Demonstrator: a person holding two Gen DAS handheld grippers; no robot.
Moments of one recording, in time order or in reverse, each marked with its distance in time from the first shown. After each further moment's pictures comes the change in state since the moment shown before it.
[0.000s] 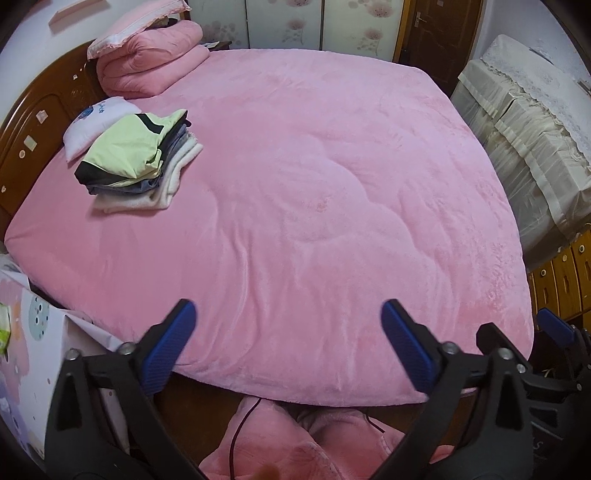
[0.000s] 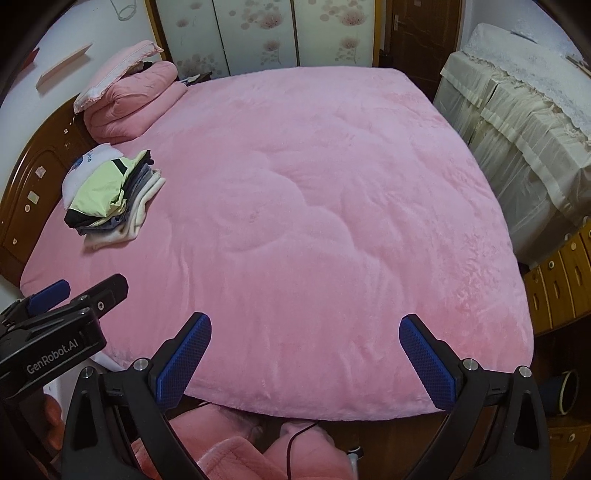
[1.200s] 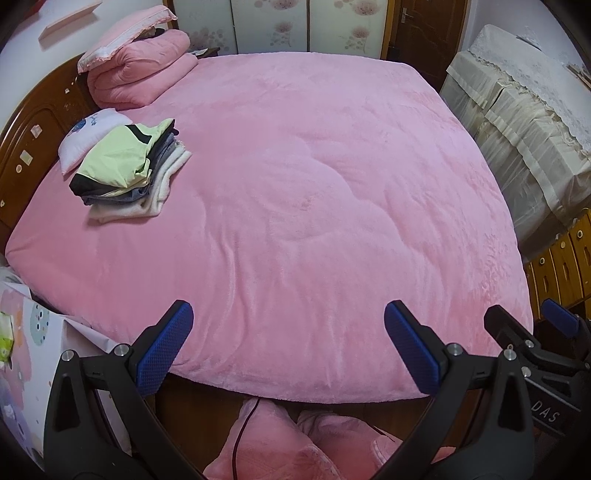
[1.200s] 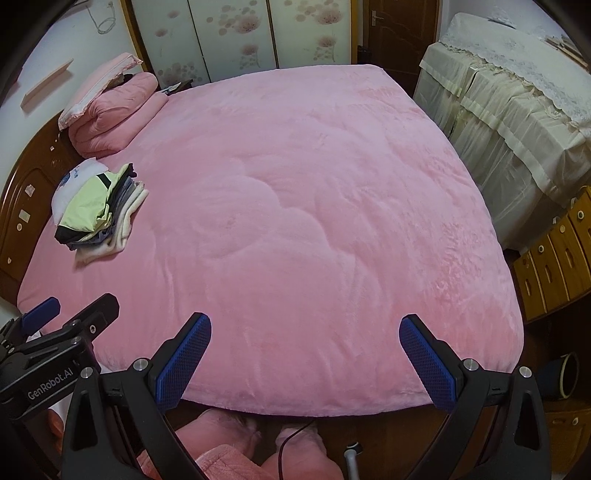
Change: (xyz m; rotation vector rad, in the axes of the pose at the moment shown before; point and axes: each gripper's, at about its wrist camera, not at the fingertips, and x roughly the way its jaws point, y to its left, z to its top) left arm -0.009 -0.023 -0.005 0.069 -0.009 -0.010; right arm -0.052 -0.047 -0.005 0.094 0.010 -0.039
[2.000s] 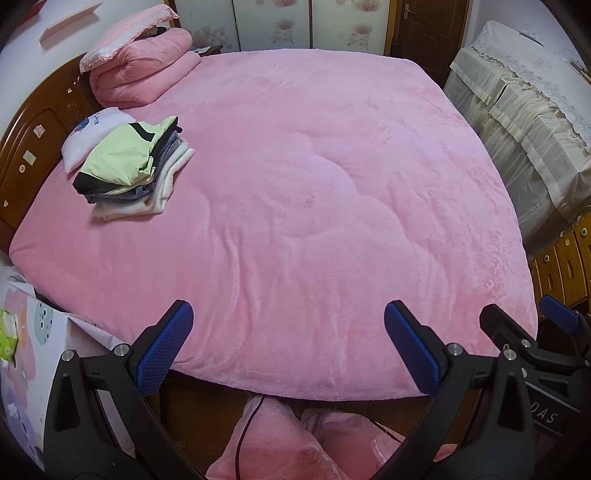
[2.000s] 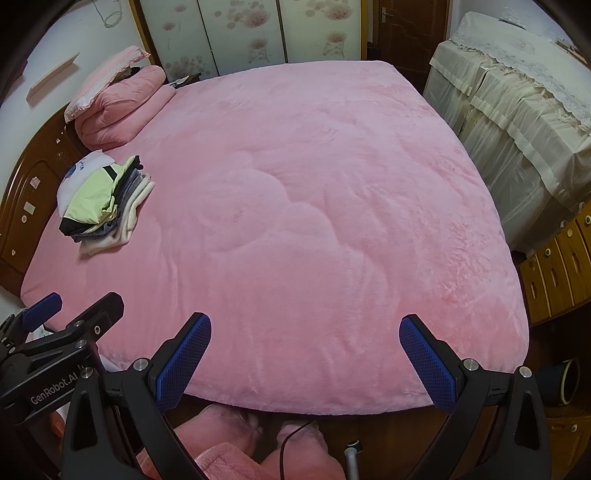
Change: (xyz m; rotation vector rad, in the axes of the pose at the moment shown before) left arm 0.002 0.003 -0.001 0.002 0.013 0.017; right arm 0.011 0.010 -0.008 -0.015 0.022 0.020
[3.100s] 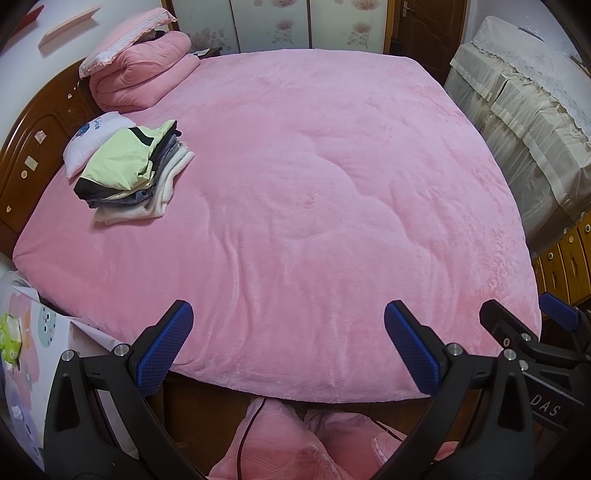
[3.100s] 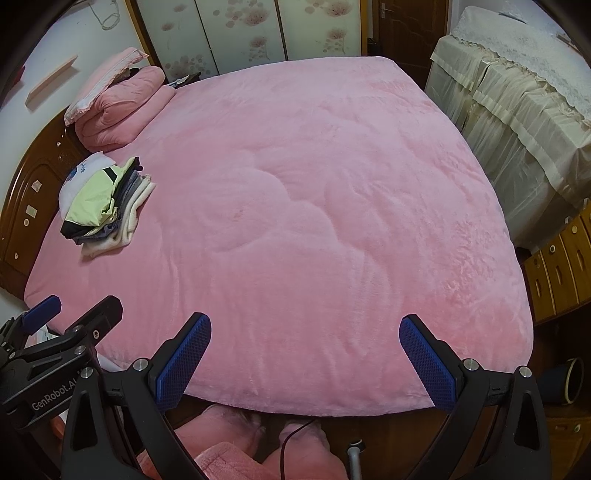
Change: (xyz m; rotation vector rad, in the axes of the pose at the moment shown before) left arm 0.002 -0.003 0.002 0.015 0.000 0.014; right arm 0.015 0.006 0.001 0.022 0.008 0.009
